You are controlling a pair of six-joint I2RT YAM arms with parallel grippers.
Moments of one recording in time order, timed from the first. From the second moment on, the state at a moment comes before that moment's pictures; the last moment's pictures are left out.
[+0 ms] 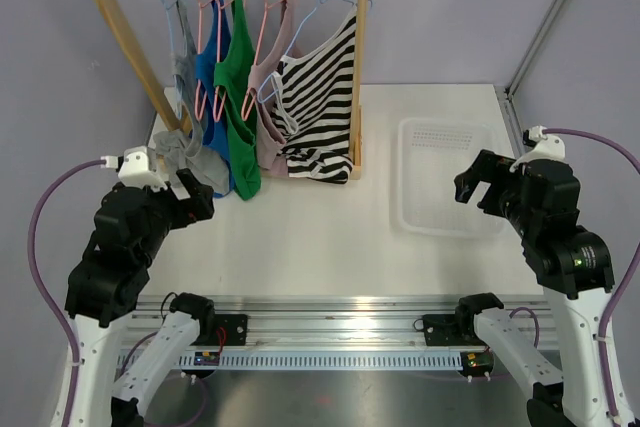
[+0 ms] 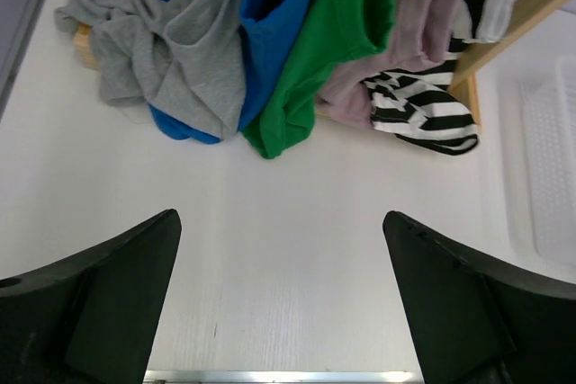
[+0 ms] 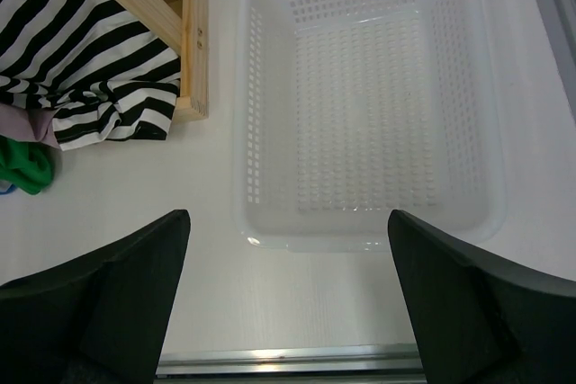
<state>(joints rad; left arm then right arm) -0.26 0.57 1.12 -0.93 -0.20 -0.35 0.18 0.74 1.26 -0.99 0.13 0.37</state>
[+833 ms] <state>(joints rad) -0.37 1.45 2.22 -0.85 0.15 -0.22 0.18 0.65 1.16 -0.92 -0.07 0.38</state>
